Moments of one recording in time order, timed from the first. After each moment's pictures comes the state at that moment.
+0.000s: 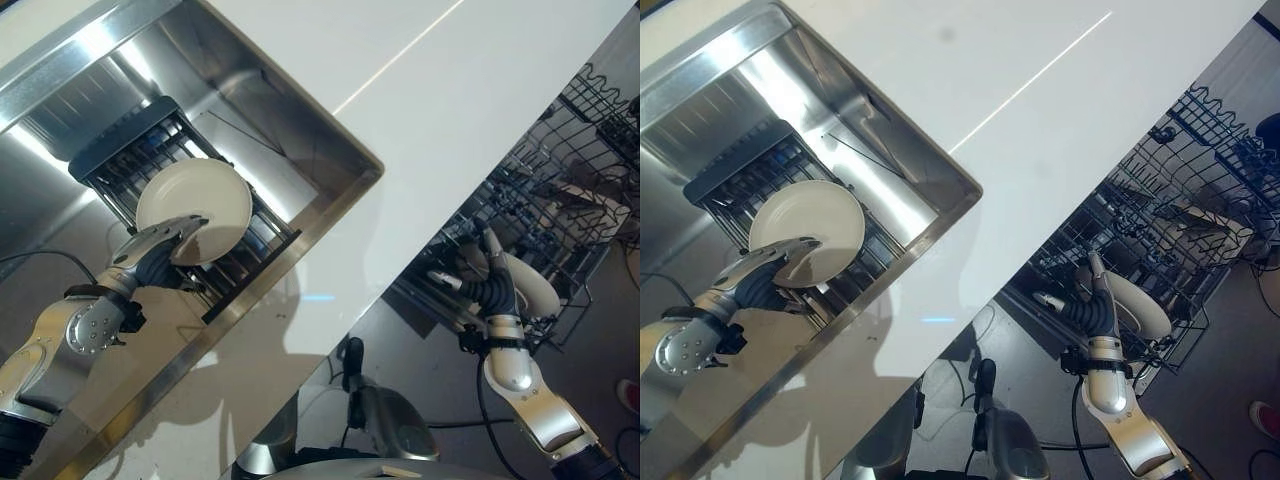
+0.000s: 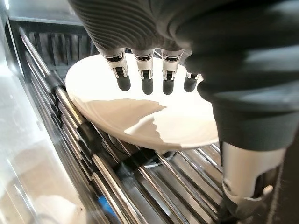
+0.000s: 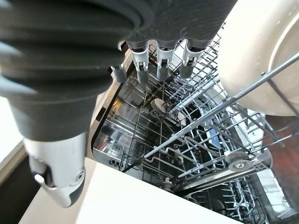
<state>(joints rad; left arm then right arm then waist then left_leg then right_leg) 0.08 1.03 -0.02 -0.14 0.33 -0.03 -0.09 0.14 -0.60 0.29 -0.19 0.05 -0.14 -0.59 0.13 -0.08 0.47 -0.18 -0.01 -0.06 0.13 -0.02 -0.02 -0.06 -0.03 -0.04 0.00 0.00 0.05</state>
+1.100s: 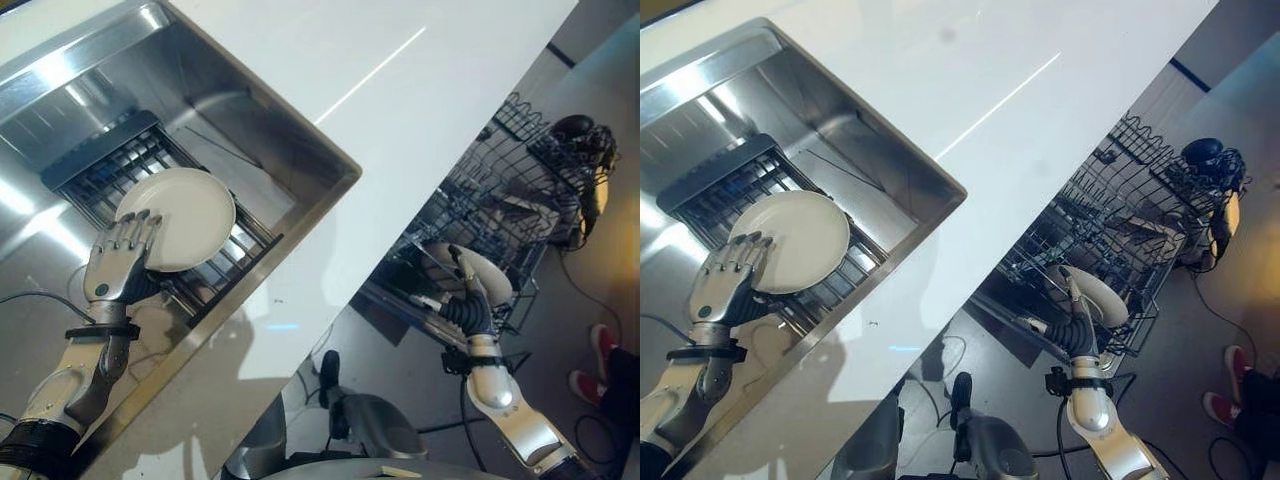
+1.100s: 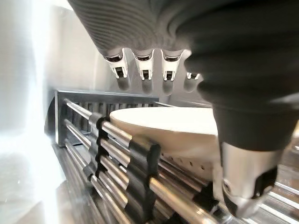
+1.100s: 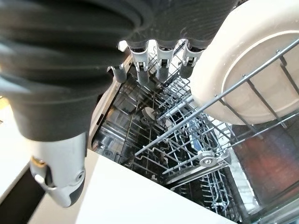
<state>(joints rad) 0.06 0.87 -0.15 0.23 0.72 0.04 0.67 0.16 -0.53 0.37 -0.07 0.04 -0.19 -0.56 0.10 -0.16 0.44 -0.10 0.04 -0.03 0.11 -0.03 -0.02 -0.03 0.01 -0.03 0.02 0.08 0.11</state>
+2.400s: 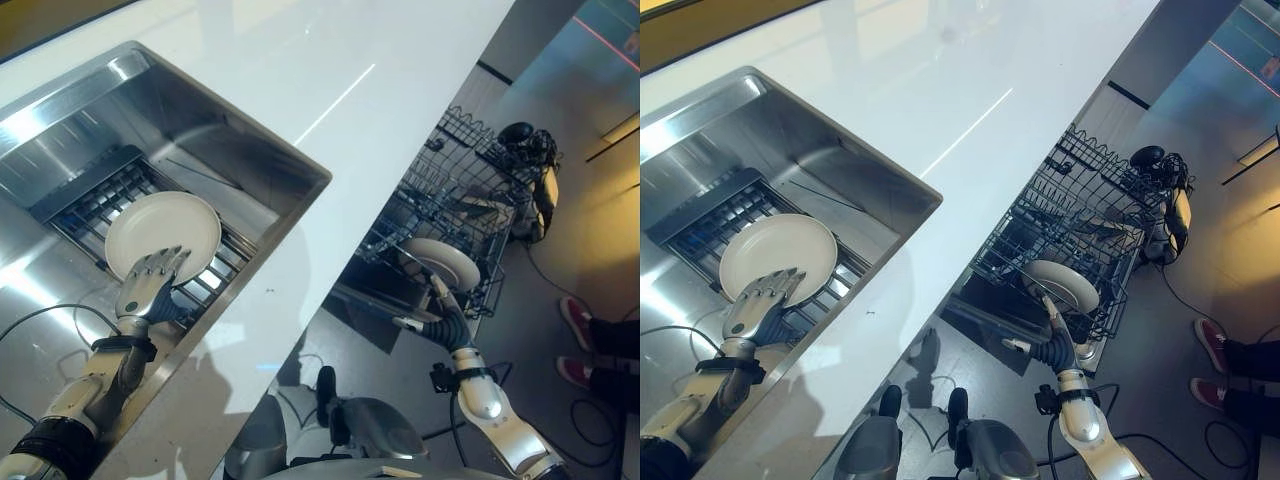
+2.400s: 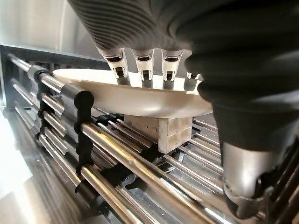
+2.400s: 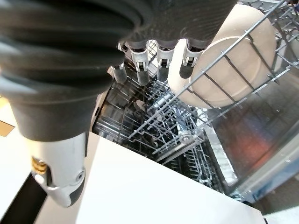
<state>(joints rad) -0.02 0.88 -0.35 0.34 0.61 0.00 0.53 0.19 -0.48 0.40 0.02 0.04 -0.21 -0.40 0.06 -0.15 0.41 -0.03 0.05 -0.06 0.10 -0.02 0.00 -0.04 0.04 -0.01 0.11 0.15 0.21</state>
